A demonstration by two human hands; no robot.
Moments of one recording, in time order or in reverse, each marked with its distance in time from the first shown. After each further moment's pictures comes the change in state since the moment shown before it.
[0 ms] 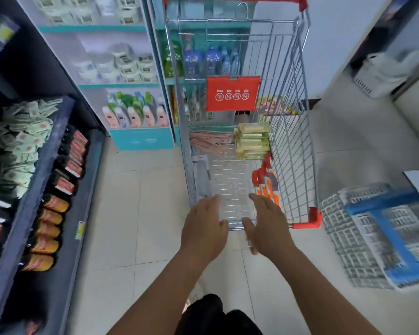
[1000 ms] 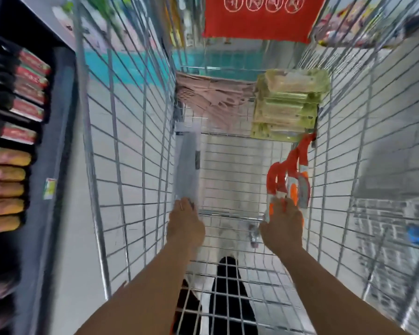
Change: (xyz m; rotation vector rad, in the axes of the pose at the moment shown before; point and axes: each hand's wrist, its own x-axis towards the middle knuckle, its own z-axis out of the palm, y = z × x) left_hand 0.216 -0.102 0.209 0.112 -0.362 -0.729; right_hand 0.254 0.192 0.149 -0.270 -0.307 0.203
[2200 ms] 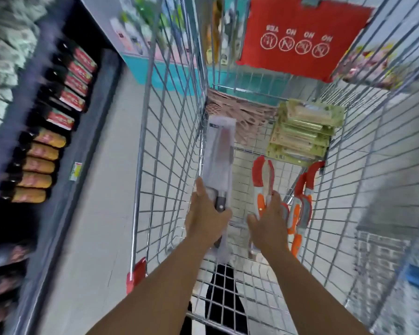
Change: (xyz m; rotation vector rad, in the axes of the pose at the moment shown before) left_hand -0.058 0.042 -0.055 -0.523 0.181 -0.005; right_hand -0.033 -0.061 -0.065 0.529 -0.030 -0.074
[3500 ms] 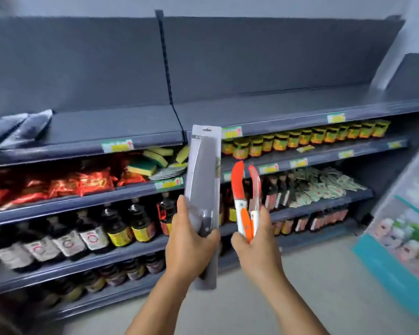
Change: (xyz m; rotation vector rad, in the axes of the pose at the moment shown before) left_hand -0.443 -0.387 -0.389 -0.628 1.241 -0.119; right_hand -0.573 -0.281 0.225 -0.031 -0.603 -1.186
